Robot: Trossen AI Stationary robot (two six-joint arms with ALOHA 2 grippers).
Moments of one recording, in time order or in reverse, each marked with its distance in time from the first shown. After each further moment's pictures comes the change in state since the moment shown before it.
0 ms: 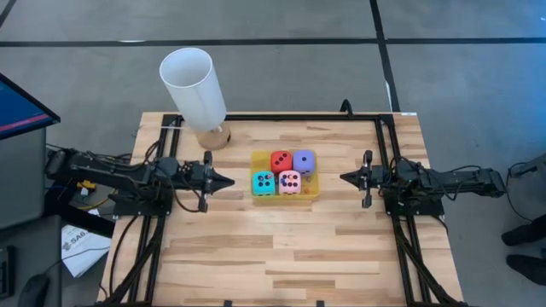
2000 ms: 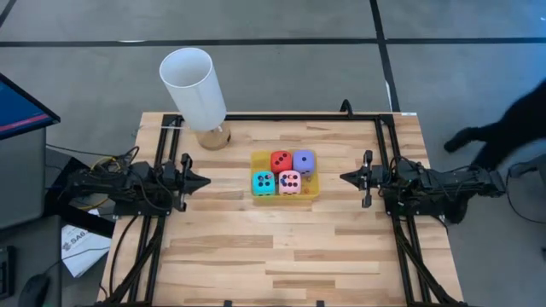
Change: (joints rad) left arm 0.007 -0.746 -0.265 -0.310 -0.011 -0.072; right arm -0.002 0.000 0.000 0.000 0.001 -0.002
